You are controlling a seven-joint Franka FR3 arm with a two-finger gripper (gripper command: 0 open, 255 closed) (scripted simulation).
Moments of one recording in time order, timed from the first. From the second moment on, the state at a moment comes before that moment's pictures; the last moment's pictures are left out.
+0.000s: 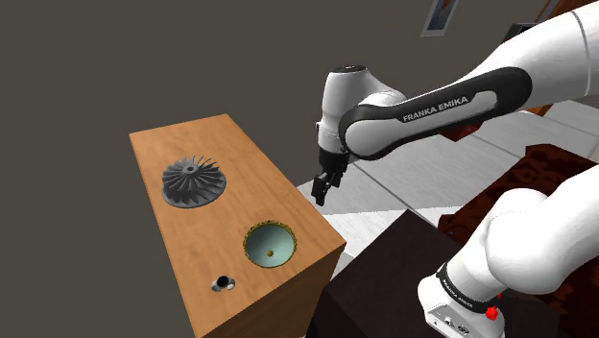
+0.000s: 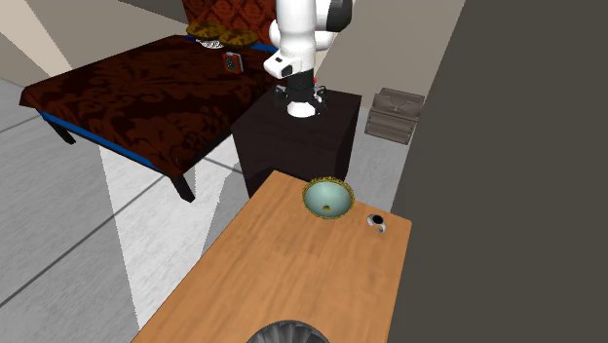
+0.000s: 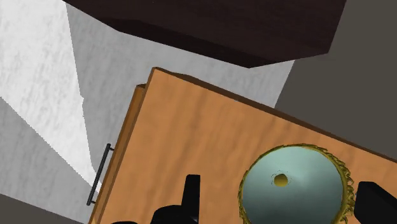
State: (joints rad) arm 0.17 -0.30 0.19 -2.53 0.10 2.15 0.04
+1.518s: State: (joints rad) arm 0.42 0.52 0.28 -2.04 -0.23 2.51 0.39
